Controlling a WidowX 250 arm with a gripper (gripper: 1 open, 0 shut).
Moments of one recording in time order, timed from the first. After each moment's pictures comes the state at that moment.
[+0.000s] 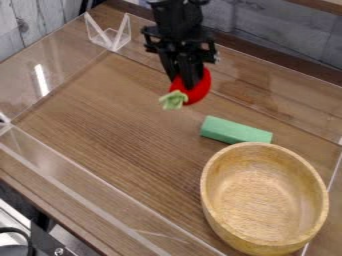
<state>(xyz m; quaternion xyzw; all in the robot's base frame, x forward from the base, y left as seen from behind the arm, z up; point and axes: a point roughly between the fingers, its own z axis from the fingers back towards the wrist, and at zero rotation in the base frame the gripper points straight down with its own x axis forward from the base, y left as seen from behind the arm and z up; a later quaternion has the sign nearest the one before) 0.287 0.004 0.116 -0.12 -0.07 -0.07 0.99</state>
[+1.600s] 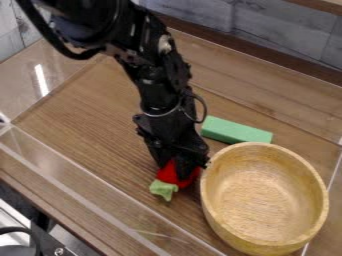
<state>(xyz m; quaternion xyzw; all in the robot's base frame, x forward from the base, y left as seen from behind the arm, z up) 0.225 -0.014 0.026 -0.05 -0.07 -0.05 1.00</state>
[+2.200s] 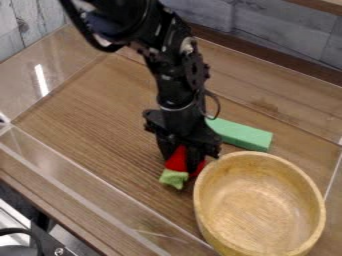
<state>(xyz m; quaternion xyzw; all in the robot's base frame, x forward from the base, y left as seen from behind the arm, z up) 0.249 -0.010 0.022 -0.02 -0.06 0.01 1.00</state>
